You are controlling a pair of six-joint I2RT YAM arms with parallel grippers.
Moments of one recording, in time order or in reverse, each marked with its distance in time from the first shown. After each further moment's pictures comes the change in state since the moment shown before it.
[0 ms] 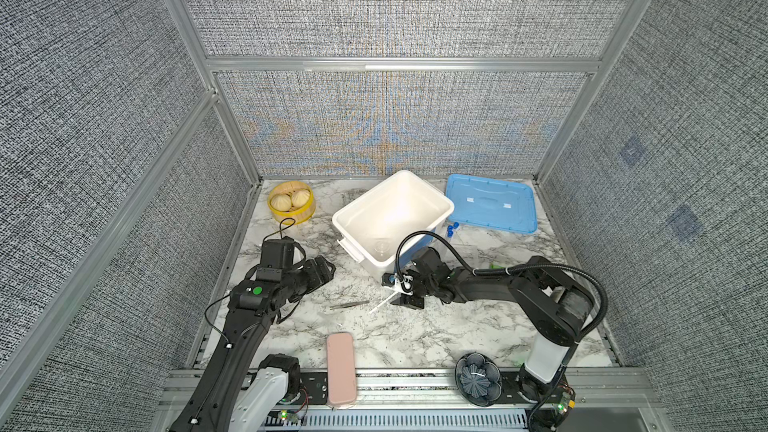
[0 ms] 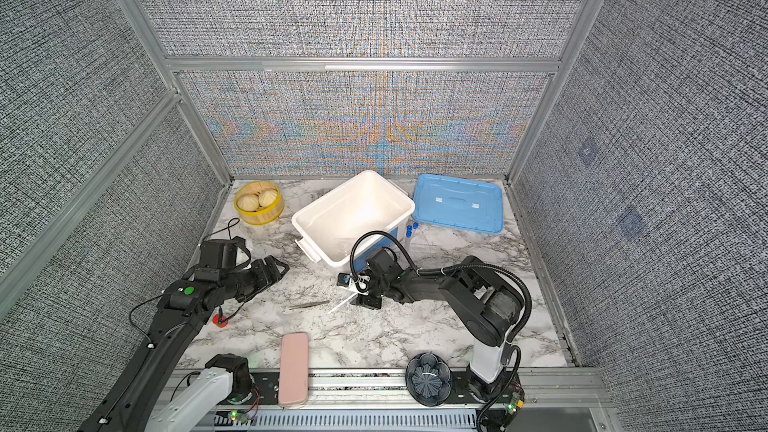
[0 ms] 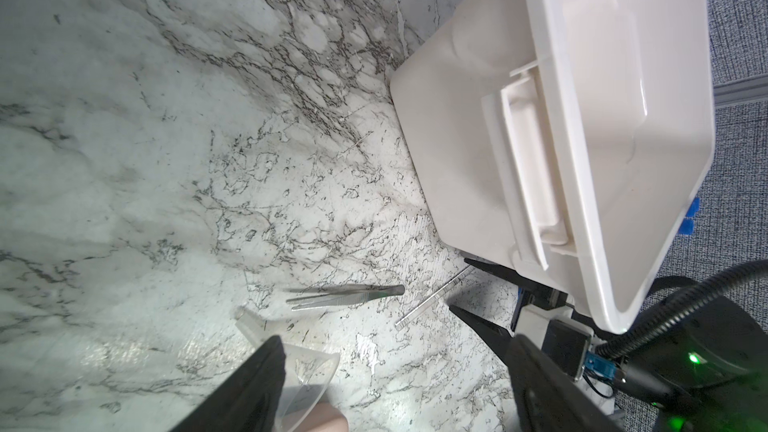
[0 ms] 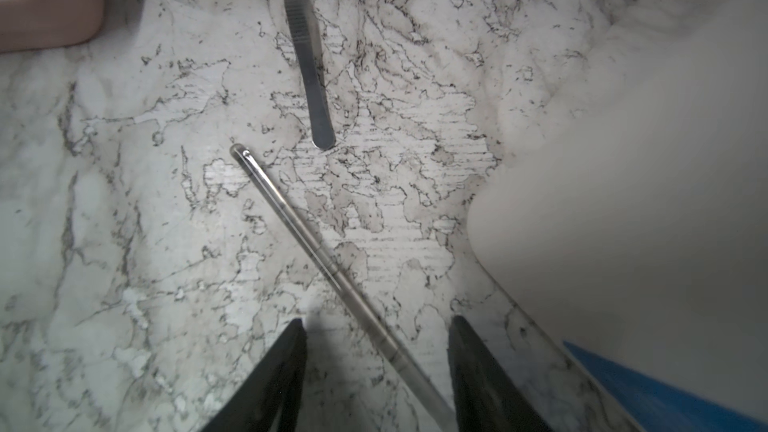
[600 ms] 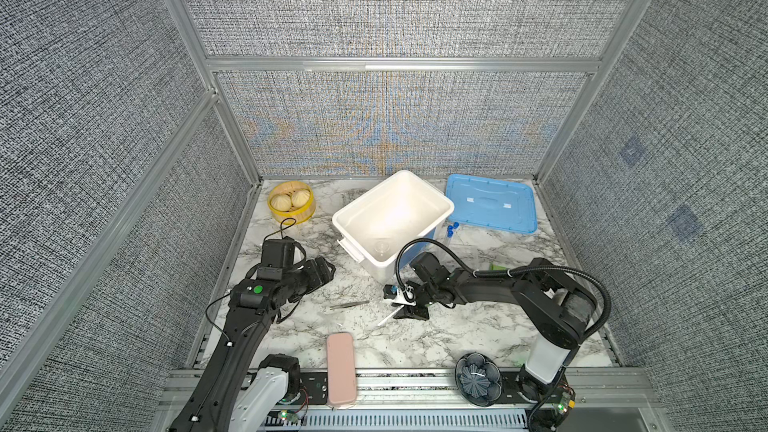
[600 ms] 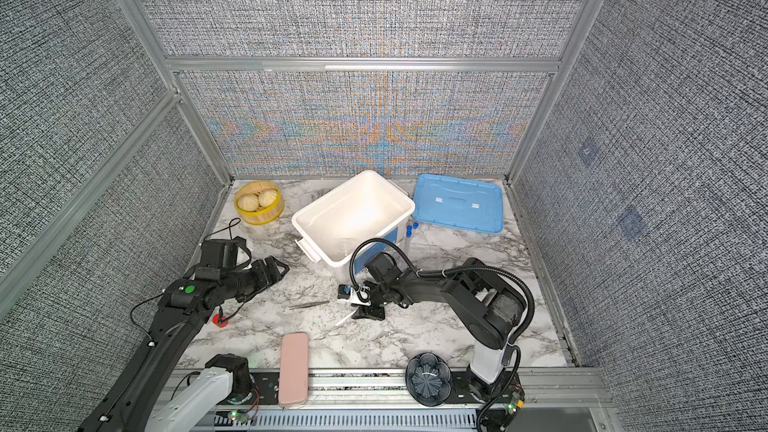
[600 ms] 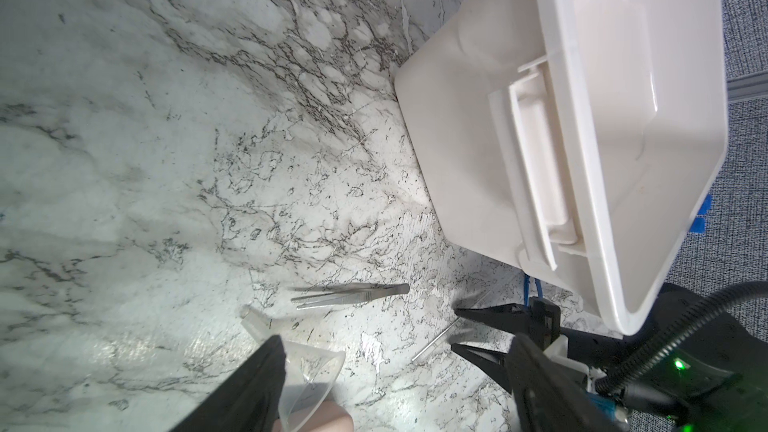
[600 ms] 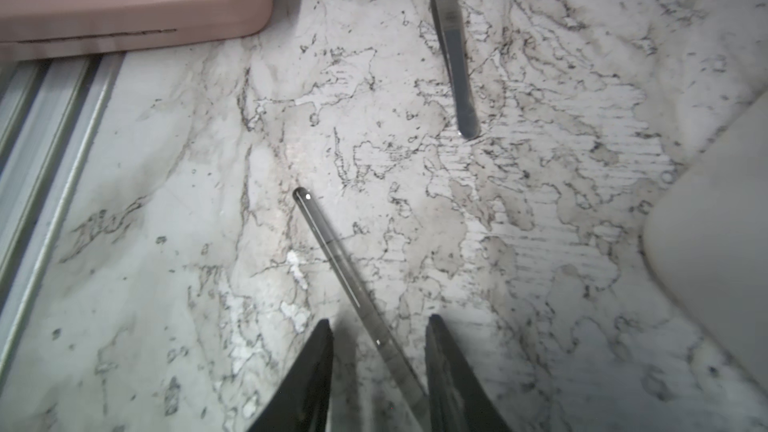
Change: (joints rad) left arm 0.000 0.009 0.002 -0.008 -0.004 0.015; right arm 0.034 -0.054 -0.039 -0.167 -0.130 -0.056
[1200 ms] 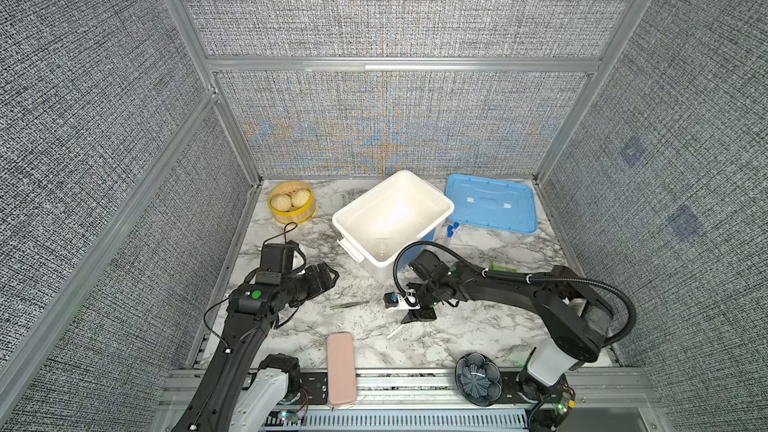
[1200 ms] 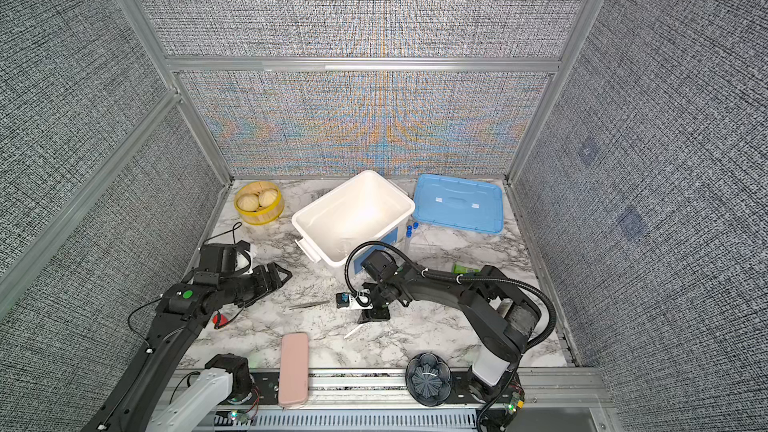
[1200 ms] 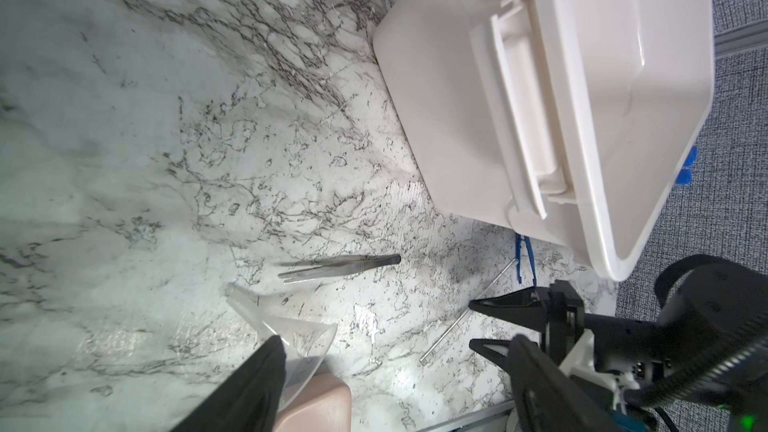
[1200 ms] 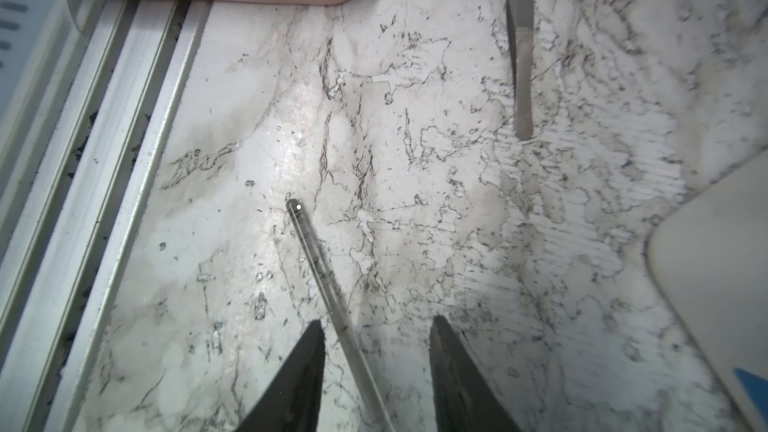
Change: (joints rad) left arm 0.000 -0.044 -0.022 -0.049 0.095 0.041; right arm 0.024 -0.095 0.142 -0.363 0.072 -0.217
